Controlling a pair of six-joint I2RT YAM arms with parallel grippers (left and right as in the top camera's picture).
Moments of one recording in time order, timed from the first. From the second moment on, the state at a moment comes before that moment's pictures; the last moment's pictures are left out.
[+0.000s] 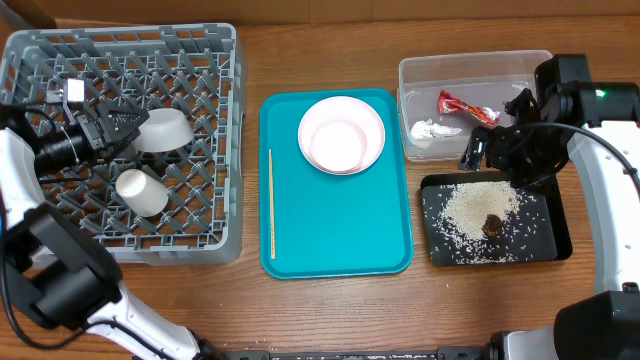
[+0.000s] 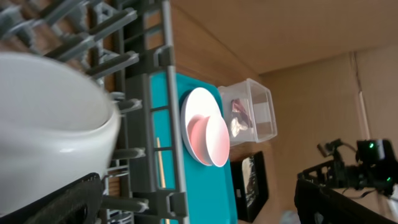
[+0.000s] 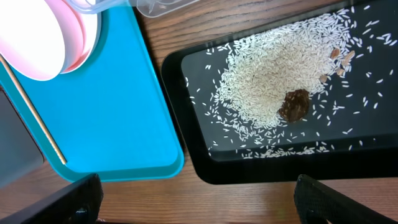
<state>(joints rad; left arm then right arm) 0.64 2.00 1.72 -1.29 1.18 0.43 -0.05 1.62 1.56 -1.45 -0.26 0.20</state>
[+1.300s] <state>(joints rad) -0.62 2.18 1.73 -0.95 -0.11 0.13 -0.05 1.62 1.56 -1.45 -0.26 0.20</state>
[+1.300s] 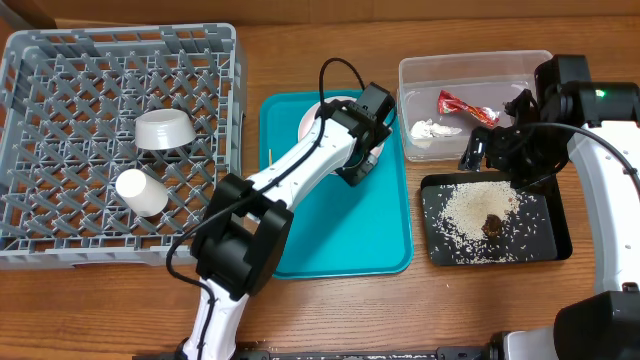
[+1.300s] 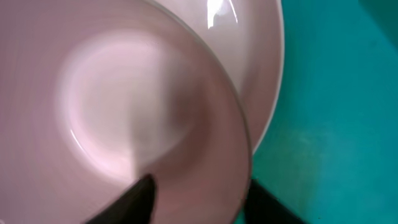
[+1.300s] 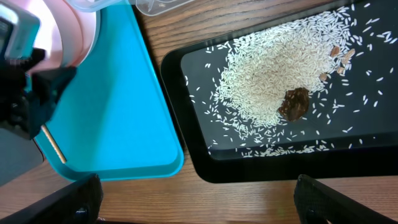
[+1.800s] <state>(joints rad) -0.57 2.06 1.79 -1.01 -0.12 0.03 -0.05 1.62 1.56 -1.46 -0.26 0.20</state>
